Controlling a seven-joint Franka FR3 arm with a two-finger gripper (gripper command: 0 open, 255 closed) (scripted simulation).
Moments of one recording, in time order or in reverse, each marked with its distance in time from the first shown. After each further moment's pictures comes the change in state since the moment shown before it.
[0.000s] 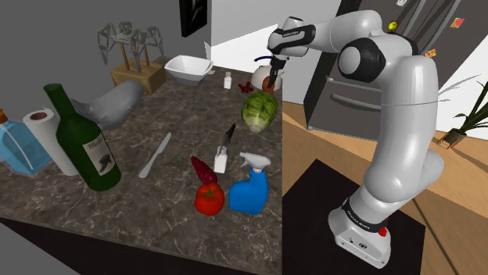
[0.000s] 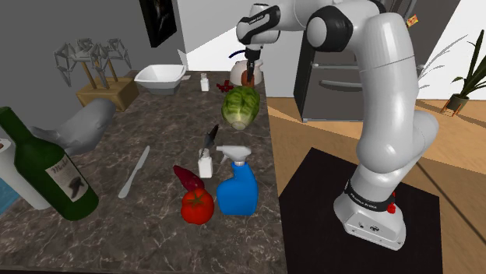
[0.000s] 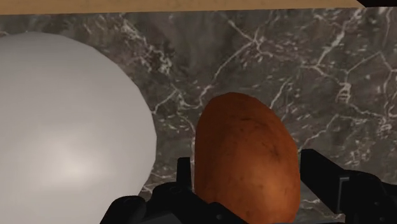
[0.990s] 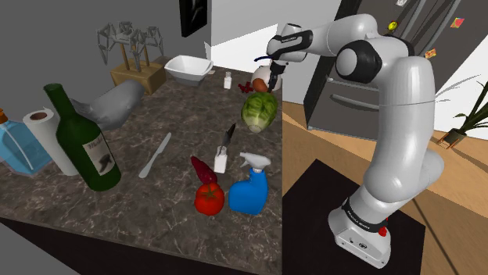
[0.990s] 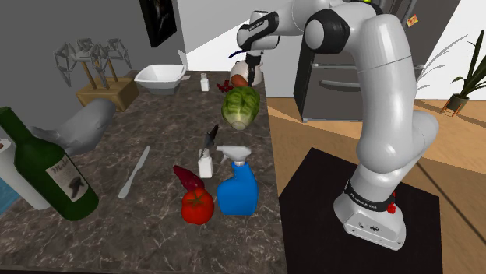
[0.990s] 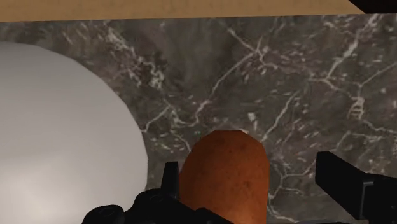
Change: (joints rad) arm -0.004 0.028 0.000 -0.020 0.002 0.025 -0.006
